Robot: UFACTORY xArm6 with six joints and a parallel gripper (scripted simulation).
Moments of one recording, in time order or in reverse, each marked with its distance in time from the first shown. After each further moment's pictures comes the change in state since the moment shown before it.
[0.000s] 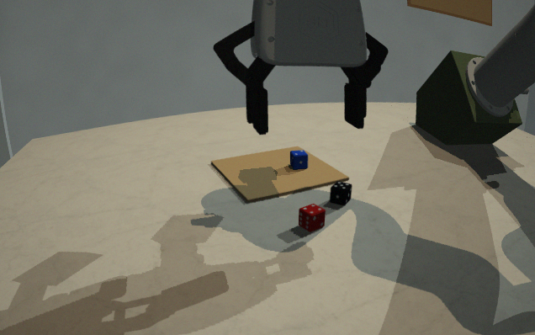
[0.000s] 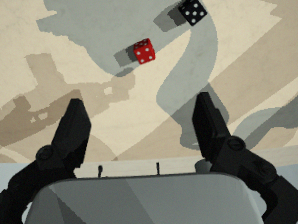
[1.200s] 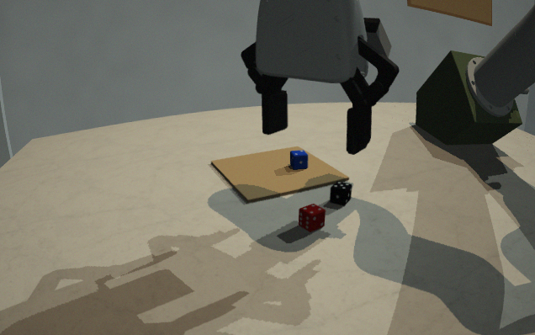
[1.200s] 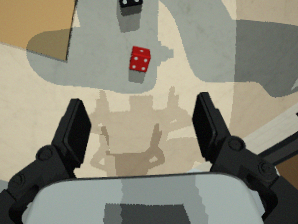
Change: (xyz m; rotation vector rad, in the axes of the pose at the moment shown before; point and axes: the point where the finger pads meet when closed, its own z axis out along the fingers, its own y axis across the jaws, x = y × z) arm 0.002 0.006 0.013 0.001 0.002 0.922
